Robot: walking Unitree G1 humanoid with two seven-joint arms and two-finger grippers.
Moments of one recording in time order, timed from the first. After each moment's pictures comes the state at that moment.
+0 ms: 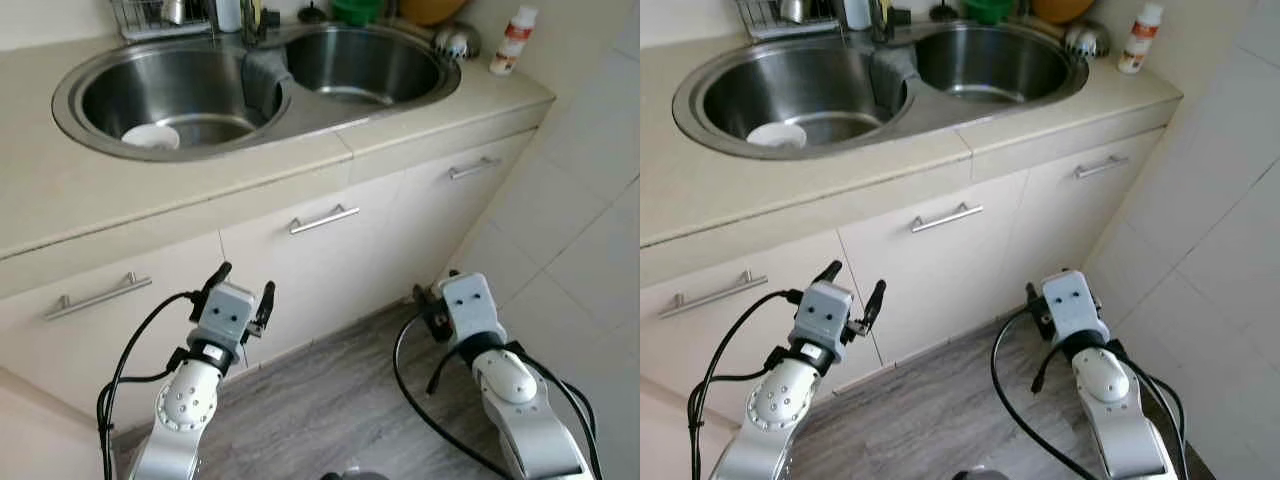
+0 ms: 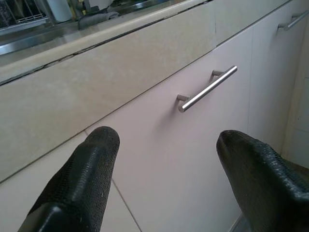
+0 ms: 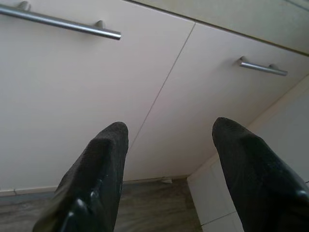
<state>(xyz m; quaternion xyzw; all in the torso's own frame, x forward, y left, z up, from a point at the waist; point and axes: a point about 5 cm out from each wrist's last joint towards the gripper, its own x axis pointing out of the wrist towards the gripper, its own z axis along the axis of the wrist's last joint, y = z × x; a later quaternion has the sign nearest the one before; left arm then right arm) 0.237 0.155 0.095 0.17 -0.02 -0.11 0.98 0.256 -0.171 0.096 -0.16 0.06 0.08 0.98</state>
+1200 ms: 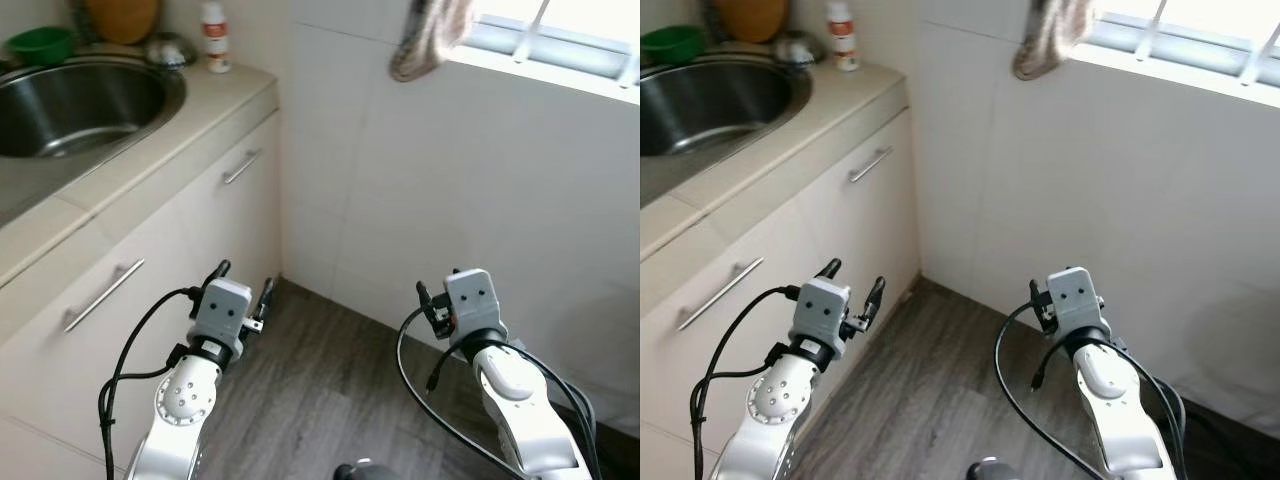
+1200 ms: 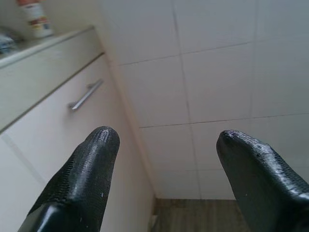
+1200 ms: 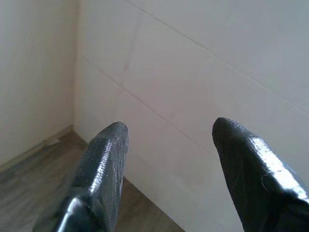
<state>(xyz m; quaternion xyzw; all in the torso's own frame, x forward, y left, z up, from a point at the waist) 0.241 0.157 0.092 0.15 -0.01 -0.11 0.98 0.260 -0.176 0.094 -0.14 0.07 0.06 0.99</state>
